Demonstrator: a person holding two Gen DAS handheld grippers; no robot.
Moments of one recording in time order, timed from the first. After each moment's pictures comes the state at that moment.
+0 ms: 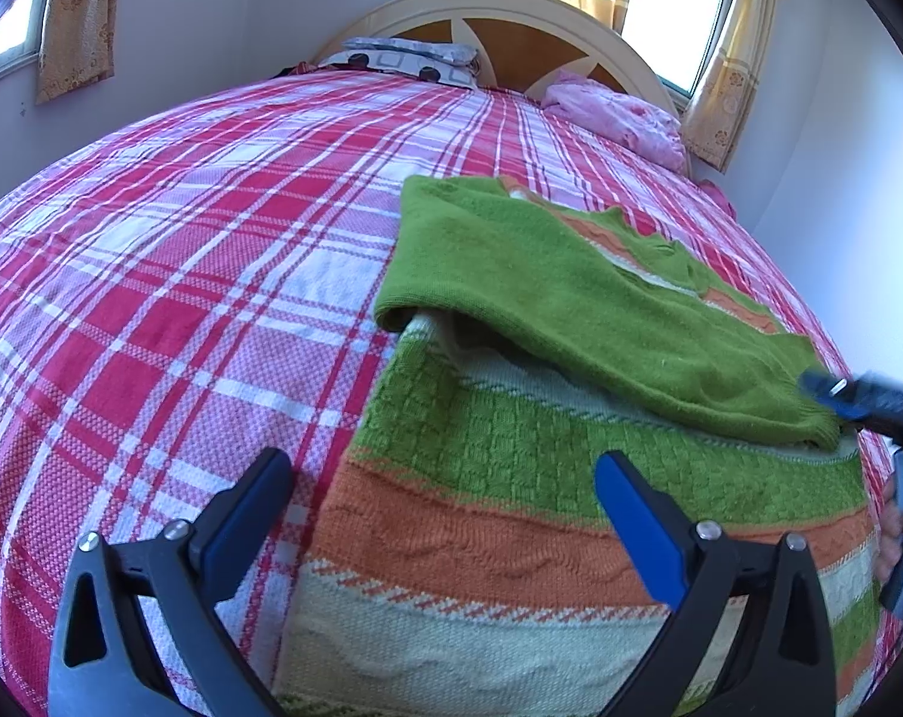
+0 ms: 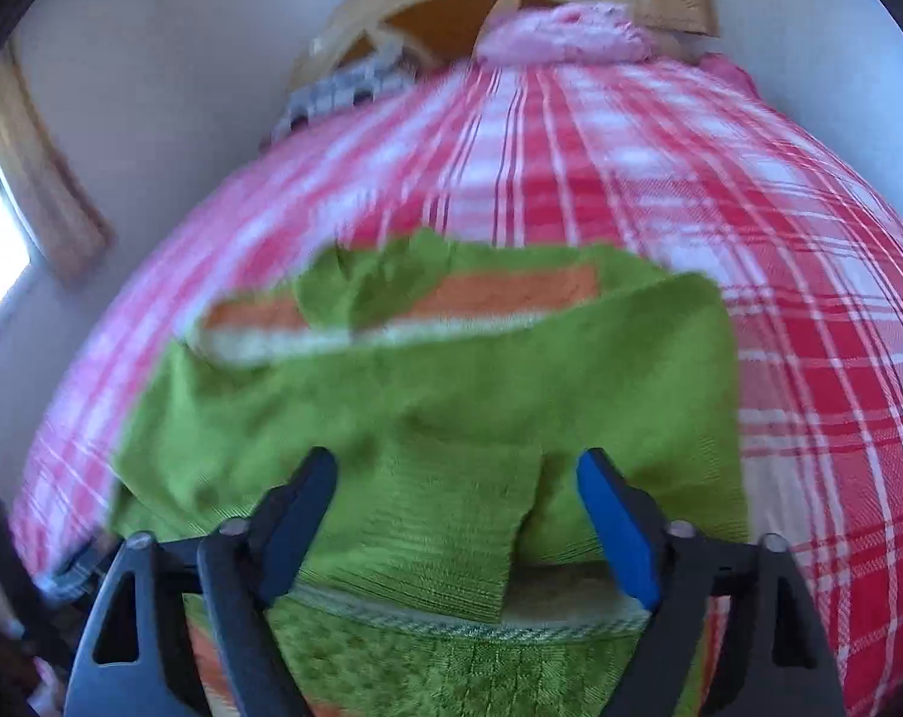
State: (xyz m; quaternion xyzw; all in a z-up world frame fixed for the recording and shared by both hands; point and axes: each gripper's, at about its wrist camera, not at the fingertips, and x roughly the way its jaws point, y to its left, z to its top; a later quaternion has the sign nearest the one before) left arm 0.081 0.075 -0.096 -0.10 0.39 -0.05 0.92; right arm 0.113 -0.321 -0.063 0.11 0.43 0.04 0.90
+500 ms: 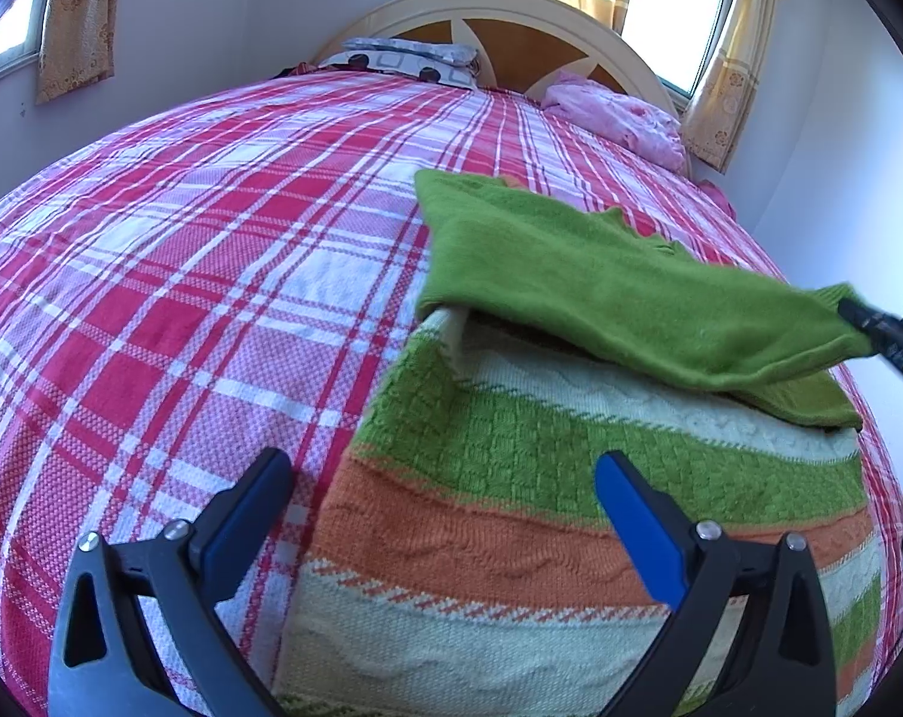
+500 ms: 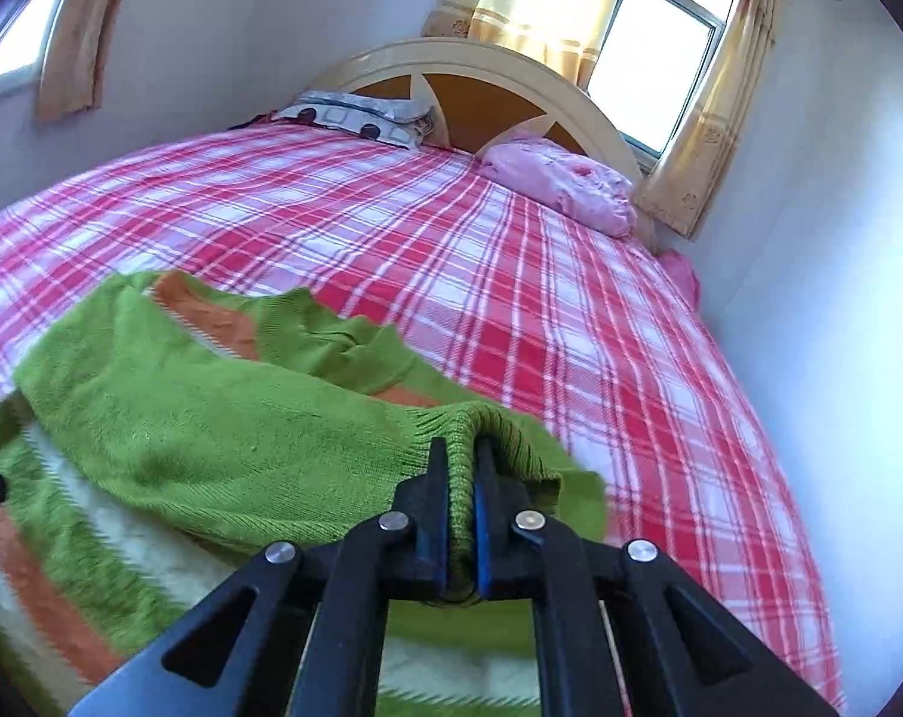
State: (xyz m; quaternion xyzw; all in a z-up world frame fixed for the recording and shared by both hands) left arm 0.081 0.075 -0.096 -0.10 0.38 -0.05 0.92; right arm 0.105 -0.275 -0.012 -0.15 0.32 -0.05 0.93
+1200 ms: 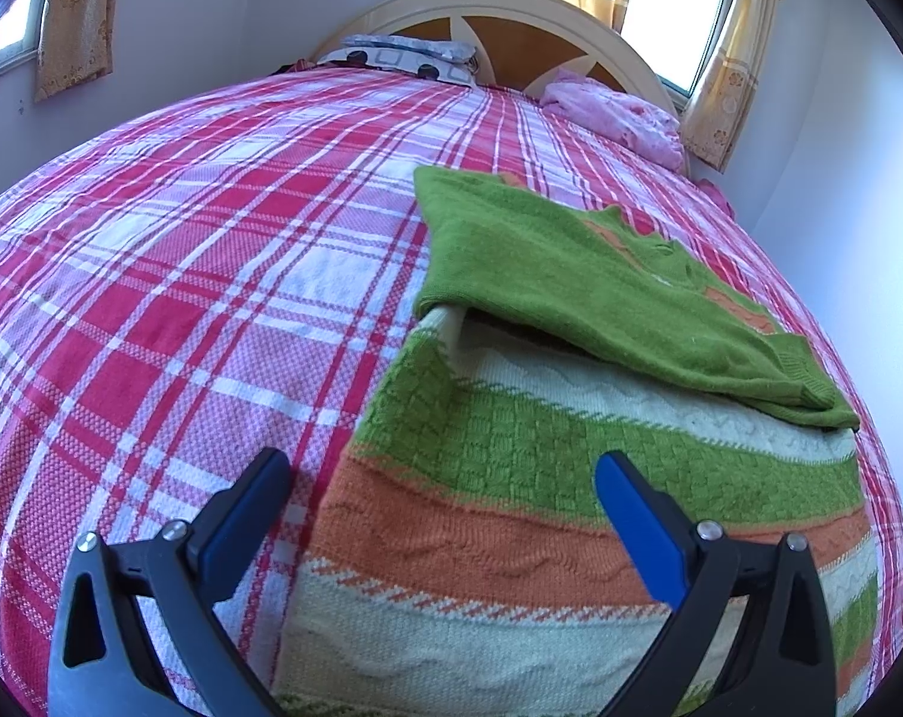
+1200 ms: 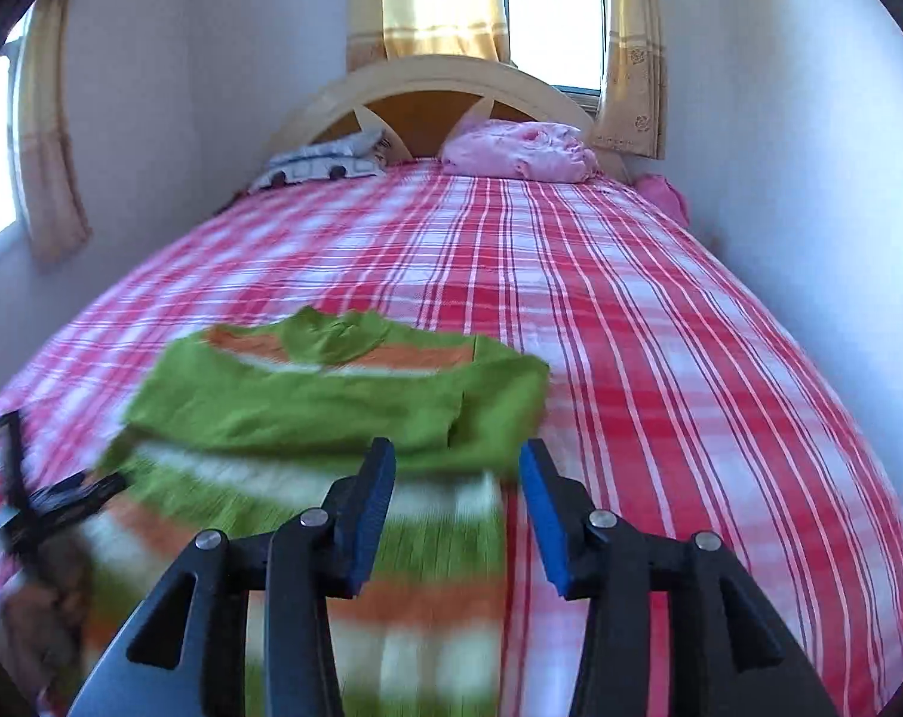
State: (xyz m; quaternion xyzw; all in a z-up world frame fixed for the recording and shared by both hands) left arm 0.082 0.074 -0.095 -0.10 0.39 -0.05 0.91; right arm -0.040 -0.327 0.029 0.03 0.31 -0.03 0.95
